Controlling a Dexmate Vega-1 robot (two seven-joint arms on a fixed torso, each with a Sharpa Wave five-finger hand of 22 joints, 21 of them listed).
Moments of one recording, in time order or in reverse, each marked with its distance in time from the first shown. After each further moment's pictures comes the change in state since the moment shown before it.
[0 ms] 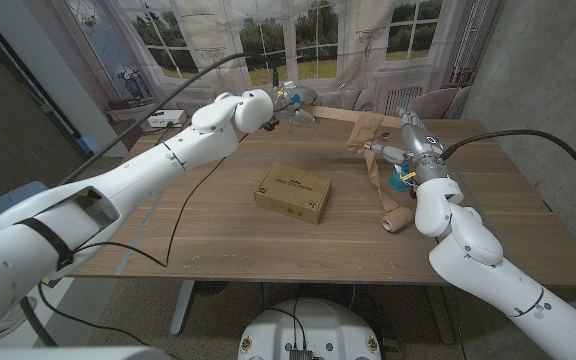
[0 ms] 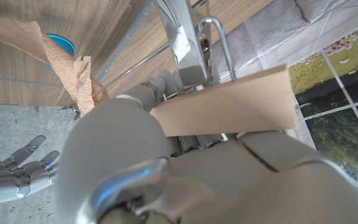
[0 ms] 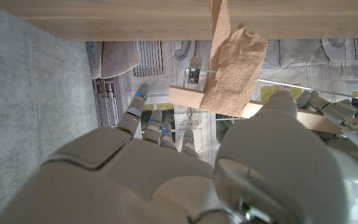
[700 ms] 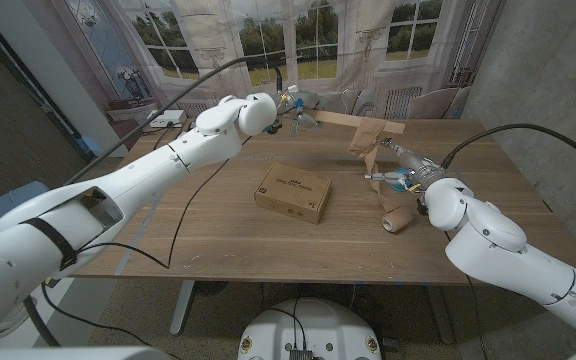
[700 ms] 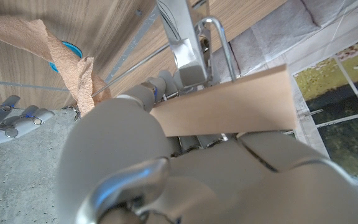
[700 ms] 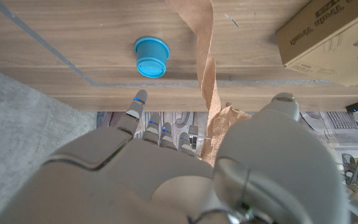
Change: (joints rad) left arm -0.005 -0.019 0.022 0.027 -0.003 -0.016 -0.005; left_hand 0.000 0.000 0.000 0.000 0.000 0.001 0.000 -0.004 -0.001 0.000 0.000 0.000 0.000 0.000 0.000 0.000 0.000 0.000 0.000 0.000 0.000; right arm 0.128 -0.198 -0.108 -0.118 0.301 -0.358 0.286; right_hand -0.011 -0.012 -0.075 0.010 0.026 -0.052 0.166 -0.067 -0.008 0.012 0.029 0.000 -0.036 -0.027 0.009 0.018 -0.084 -0.028 0.000 -0.094 0.003
